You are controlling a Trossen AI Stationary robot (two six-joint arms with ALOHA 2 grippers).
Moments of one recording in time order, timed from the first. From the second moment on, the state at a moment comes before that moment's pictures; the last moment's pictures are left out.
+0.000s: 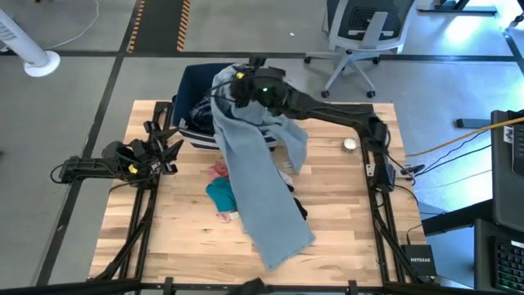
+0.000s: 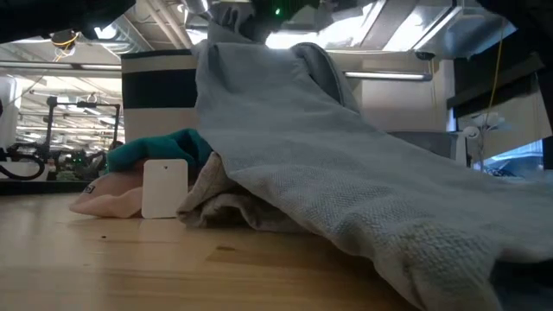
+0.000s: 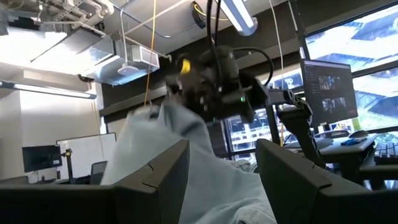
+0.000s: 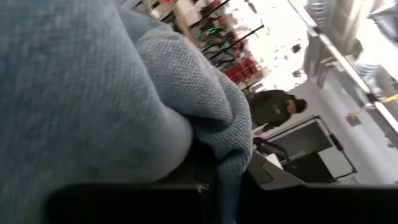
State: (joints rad) left arm -0.02 0.01 0.10 0.45 -0.38 0.42; right arm -0.29 2.04 2.00 -0.06 0.52 -0.92
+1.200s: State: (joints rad) left arm -0.02 0.01 0.10 0.43 -0.38 0.43; right arm 0.33 1.71 1.76 -1.15 0.74 -0.33
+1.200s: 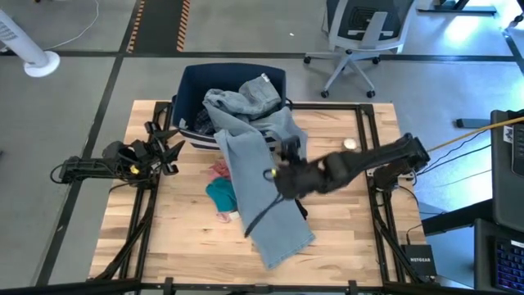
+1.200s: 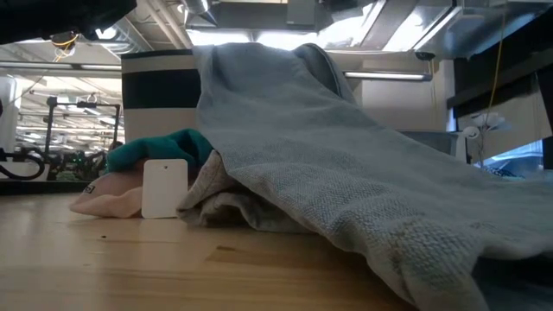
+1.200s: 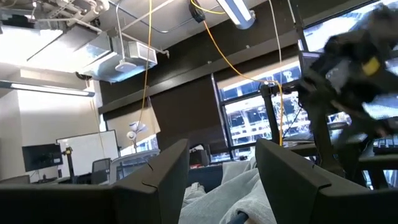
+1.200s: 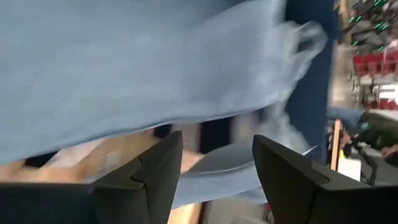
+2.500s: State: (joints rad) left arm -0.02 0.01 0.10 0.43 -0.38 0.46; right arm 0.25 1.58 0.95 -0.31 1.15 0.19
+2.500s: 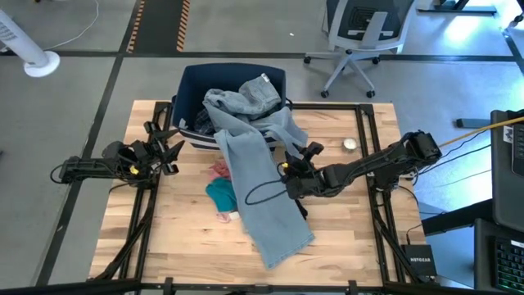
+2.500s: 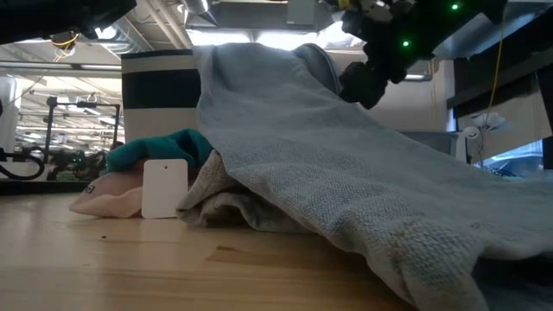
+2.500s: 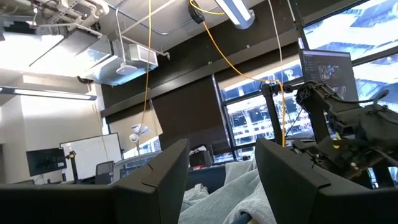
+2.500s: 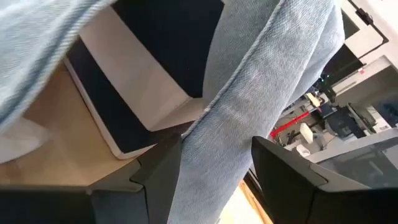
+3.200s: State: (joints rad) left arm -0.02 0.01 0.10 0.44 -0.38 0.45; right arm 0.16 1.61 0.95 -0.34 1.22 0.04
